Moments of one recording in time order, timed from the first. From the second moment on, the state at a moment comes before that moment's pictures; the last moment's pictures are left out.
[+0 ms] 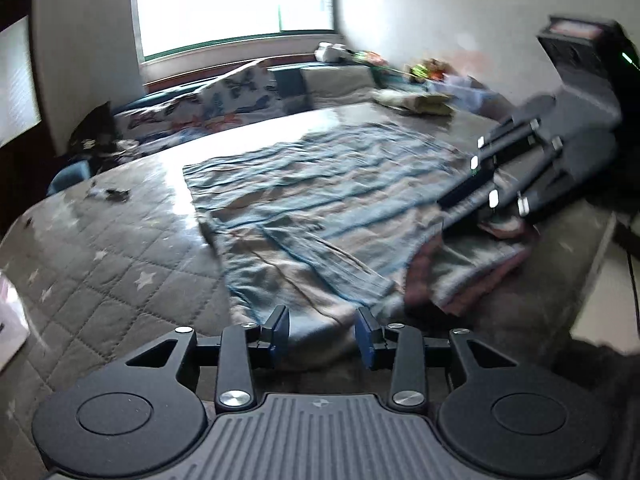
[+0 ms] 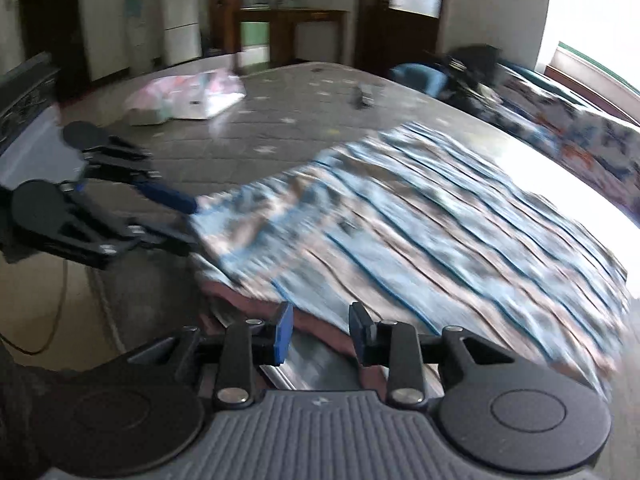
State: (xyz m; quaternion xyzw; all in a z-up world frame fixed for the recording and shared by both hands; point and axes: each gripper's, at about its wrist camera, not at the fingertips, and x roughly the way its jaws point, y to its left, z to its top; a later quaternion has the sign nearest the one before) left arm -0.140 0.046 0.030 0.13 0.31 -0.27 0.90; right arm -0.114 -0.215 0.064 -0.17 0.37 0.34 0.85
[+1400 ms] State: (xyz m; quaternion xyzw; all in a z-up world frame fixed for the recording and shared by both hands) left arm -0.146 0.004 0.019 0.24 0.28 -0.40 0.84; right arm -0.157 -0.318 0.052 -0.12 0.40 0.19 0.89
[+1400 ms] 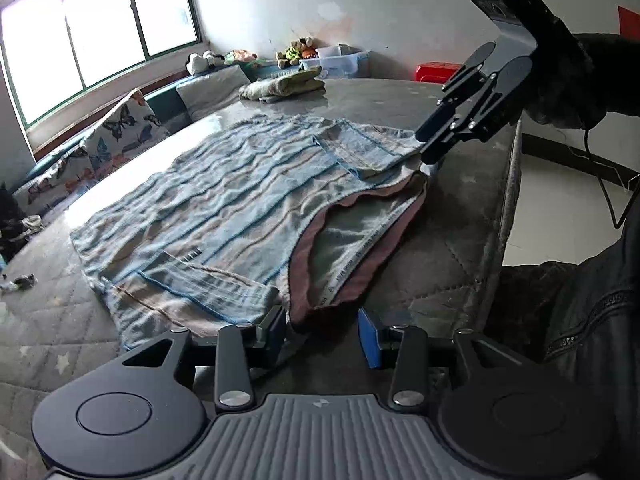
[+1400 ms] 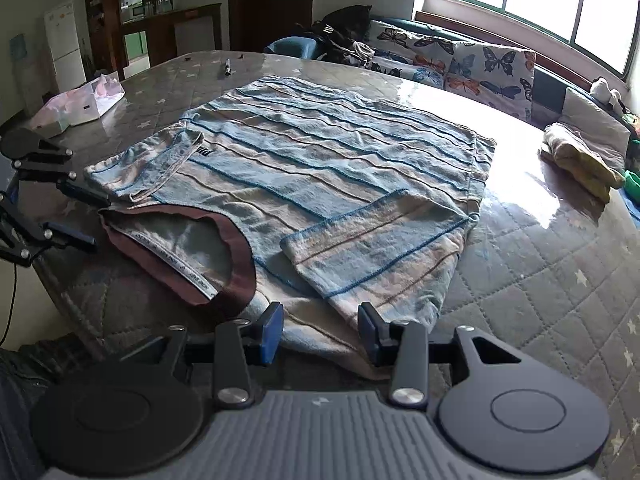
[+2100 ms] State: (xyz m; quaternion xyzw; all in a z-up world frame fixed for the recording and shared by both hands) left arm -0.115 -0.002 0.041 0.18 0.26 -0.32 0.89; right arm -0.175 -0.288 0.037 -0.24 0.35 0.25 0.87
